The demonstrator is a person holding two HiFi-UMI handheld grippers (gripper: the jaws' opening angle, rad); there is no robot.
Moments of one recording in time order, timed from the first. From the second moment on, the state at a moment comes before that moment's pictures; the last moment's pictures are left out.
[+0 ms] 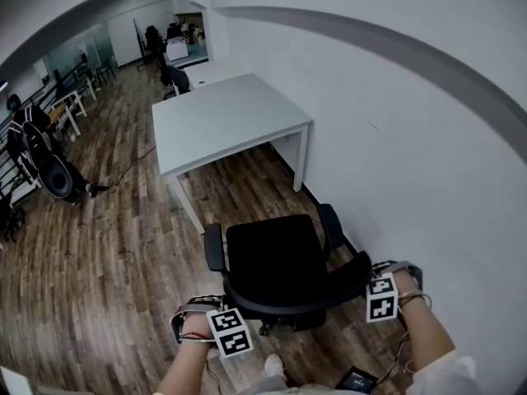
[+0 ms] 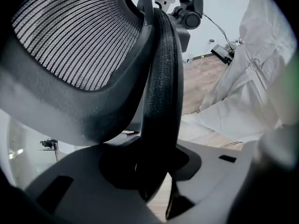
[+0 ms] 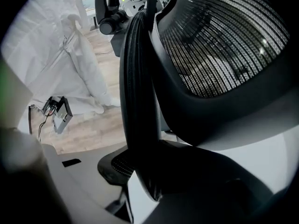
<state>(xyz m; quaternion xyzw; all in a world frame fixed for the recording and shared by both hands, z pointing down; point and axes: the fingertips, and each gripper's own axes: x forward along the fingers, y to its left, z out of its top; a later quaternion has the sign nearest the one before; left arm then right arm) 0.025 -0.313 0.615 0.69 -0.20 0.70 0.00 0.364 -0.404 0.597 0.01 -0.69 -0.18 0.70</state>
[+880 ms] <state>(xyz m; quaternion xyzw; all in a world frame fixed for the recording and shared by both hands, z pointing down) -0.007 -0.401 0.611 0.68 -0.22 0.70 0.01 0.328 -0.506 0.592 0.00 -0.69 -0.20 0.69</state>
